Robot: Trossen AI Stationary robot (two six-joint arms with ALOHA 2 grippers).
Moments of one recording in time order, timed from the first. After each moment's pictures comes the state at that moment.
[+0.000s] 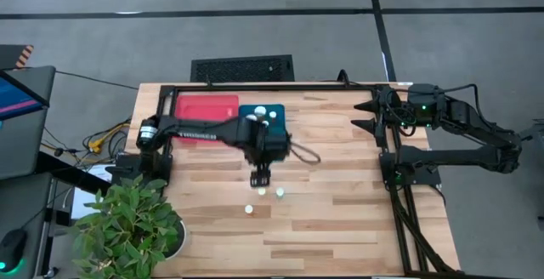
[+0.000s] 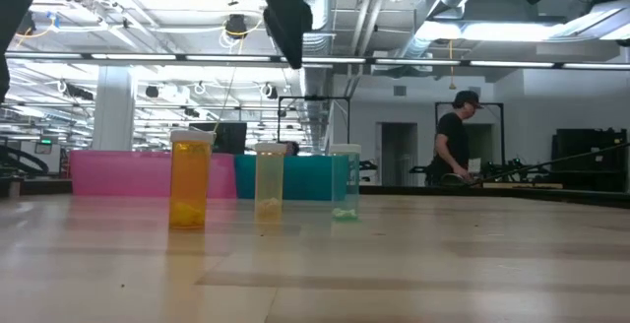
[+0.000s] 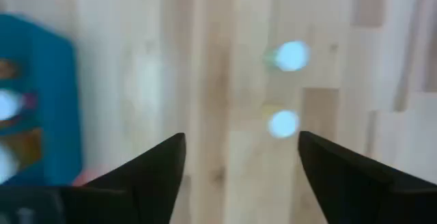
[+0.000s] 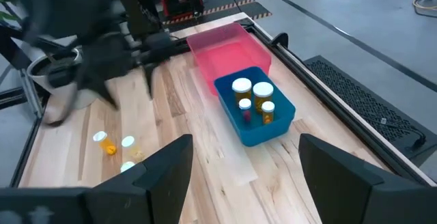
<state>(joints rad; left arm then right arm) -0.06 1.96 1.91 -1.29 0.02 -0.12 -0.28 0.64 1.01 -0.75 0.00 0.15</state>
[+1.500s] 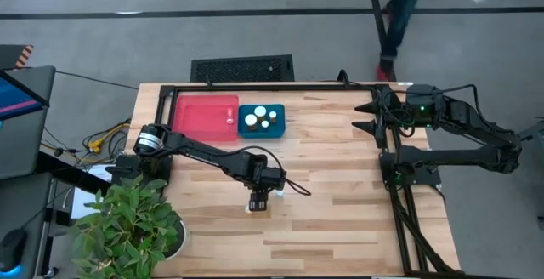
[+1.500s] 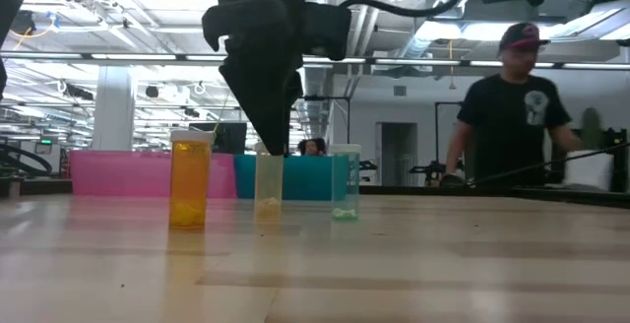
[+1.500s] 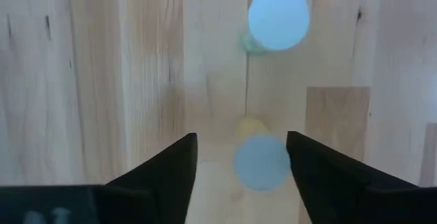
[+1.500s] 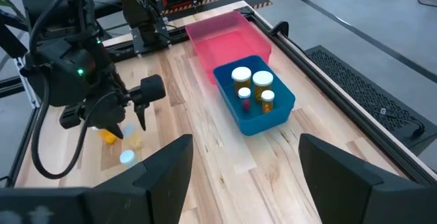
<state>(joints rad) -0.19 1.96 1.49 -0.84 -0.04 -0.20 -0.28 0.64 1.01 -0.79 0.00 0.15</state>
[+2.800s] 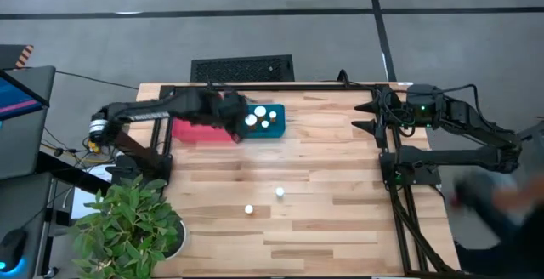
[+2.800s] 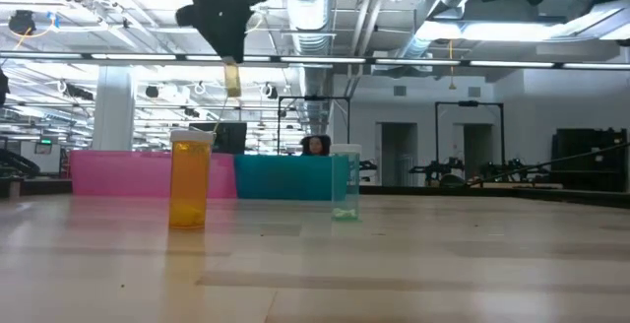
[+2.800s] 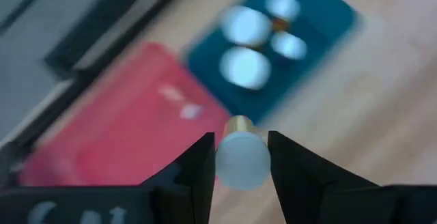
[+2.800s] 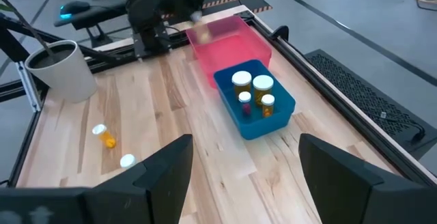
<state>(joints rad) 0.19 1.51 1.49 -1.20 -0.38 -0.54 -0.28 0.64 1.01 -0.77 0.00 0.15</state>
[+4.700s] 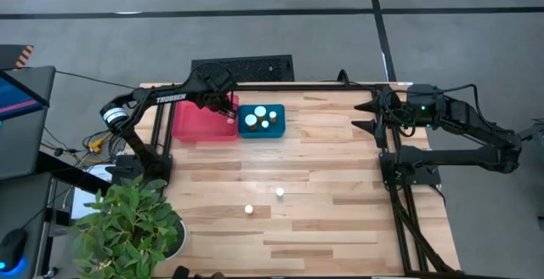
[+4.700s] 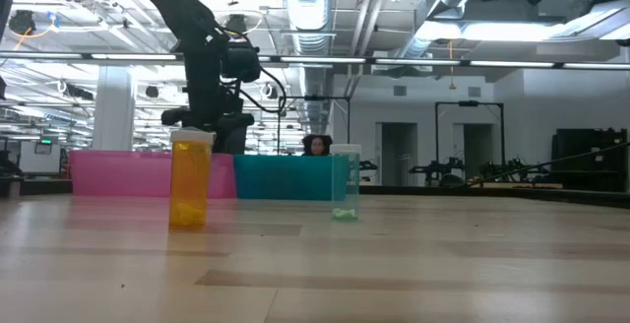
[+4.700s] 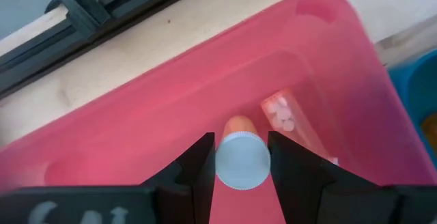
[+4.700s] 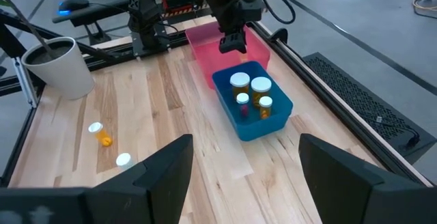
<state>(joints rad) 0.68 1.65 1.07 -0.69 -0.25 -0.40 -0.28 0.64 1.01 -0.77 0.00 0.12</state>
